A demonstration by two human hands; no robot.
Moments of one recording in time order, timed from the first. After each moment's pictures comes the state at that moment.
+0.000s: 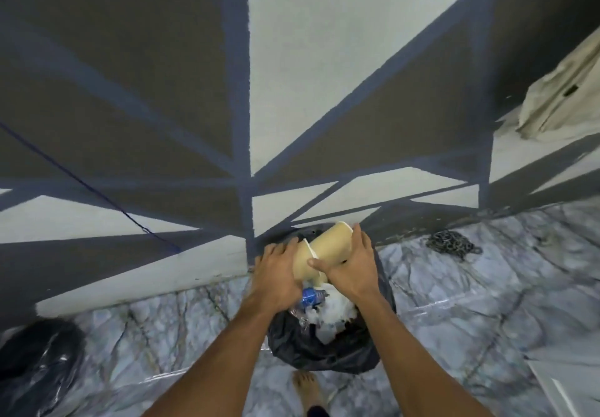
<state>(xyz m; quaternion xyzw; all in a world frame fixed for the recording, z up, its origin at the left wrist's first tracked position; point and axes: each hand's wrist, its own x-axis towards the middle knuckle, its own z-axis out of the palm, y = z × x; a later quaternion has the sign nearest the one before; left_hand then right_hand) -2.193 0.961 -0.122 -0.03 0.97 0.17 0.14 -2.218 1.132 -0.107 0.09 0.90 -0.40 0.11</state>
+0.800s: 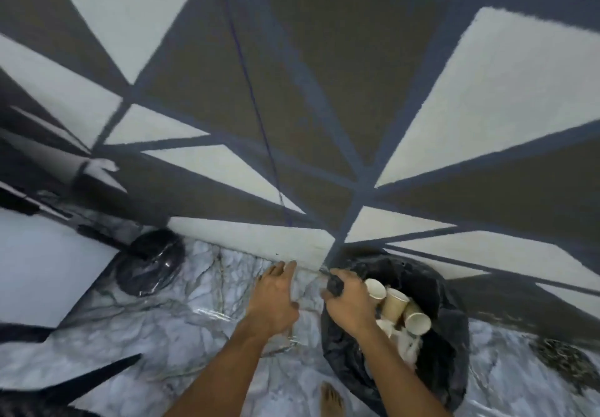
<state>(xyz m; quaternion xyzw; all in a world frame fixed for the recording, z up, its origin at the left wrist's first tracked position) -2.064 0.856 -0.094 -0.24 0.94 0.22 0.08 -2.162 1.003 -0.103 -0.16 0.87 -0.39 0.27</state>
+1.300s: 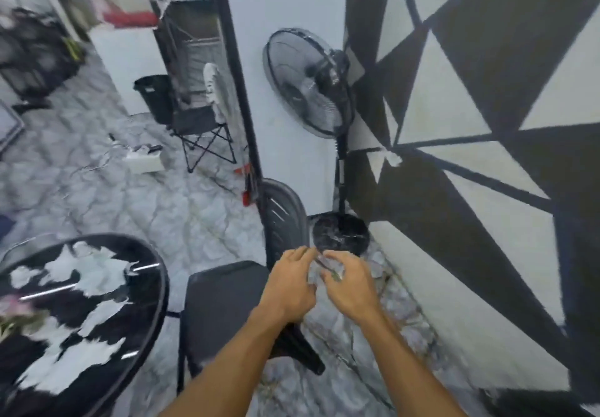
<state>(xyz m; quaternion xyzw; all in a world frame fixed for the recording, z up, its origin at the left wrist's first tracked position) -1.622 0.787 0.012 -0.57 0.78 0.16 -0.20 -1.773 0.792 0.011 -0.64 0.63 -0.33 0.29</state>
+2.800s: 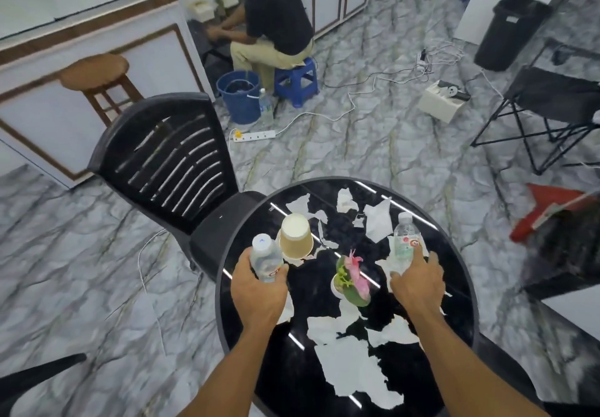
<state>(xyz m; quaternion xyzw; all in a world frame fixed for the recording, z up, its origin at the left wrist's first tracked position) -1.004 0.920 -0.094 -0.86 -0.05 0.02 -0.50 -1.112 0.671 -0.122 -0.83 0.52 0.01 0.20</state>
